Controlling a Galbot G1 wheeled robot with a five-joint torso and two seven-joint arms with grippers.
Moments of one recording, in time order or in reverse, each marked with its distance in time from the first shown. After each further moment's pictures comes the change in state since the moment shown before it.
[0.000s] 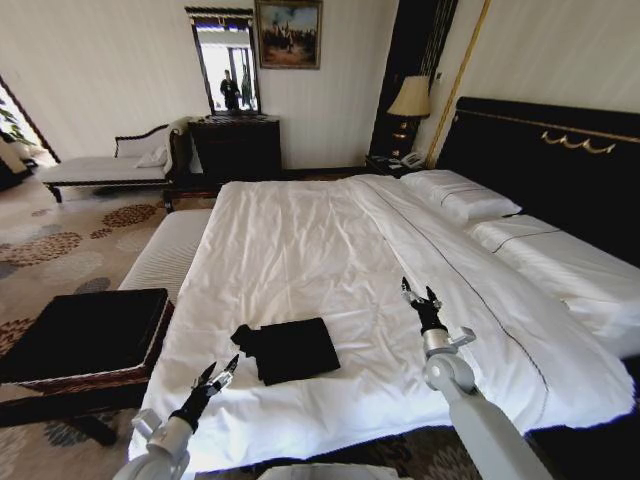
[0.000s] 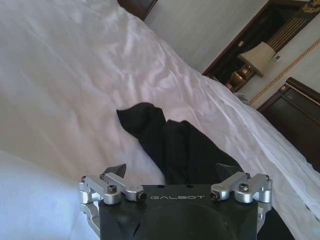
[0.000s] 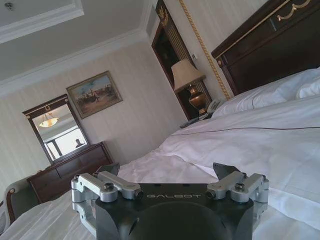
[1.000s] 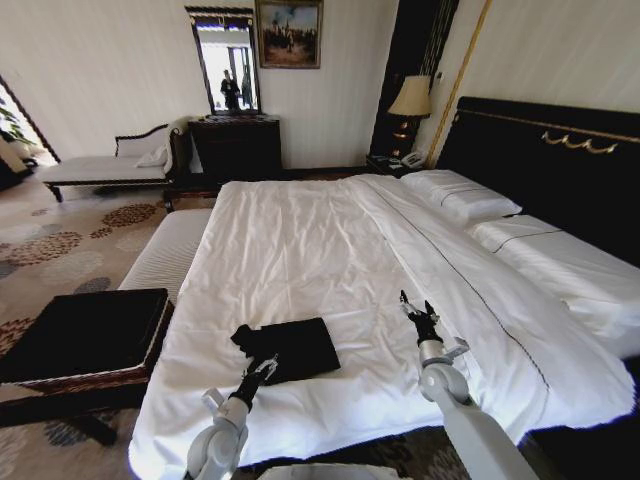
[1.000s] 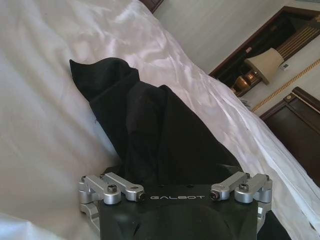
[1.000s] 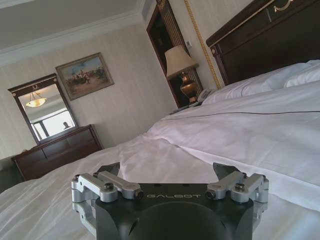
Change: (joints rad) left arm -0.267 -0.173 0.193 0.171 0.071 0.012 -0.131; right arm -0.002 -0.015 -0.033 -0.058 -0.048 0.001 0.027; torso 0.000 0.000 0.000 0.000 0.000
